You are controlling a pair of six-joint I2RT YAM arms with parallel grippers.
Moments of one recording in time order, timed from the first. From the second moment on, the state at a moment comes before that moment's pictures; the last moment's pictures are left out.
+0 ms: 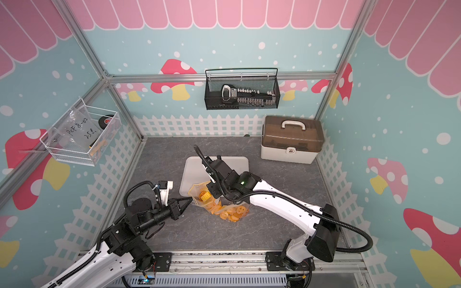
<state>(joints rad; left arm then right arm) -0.68 0.49 0.44 -0.25 0.17 -0.72 0.98 1.47 1.38 -0.71 0.20 0.15</state>
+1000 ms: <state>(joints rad) -0.68 0.58 0.48 -0.28 0.12 -0.65 0.98 1.53 1.39 -0.66 -0.13 0.07</state>
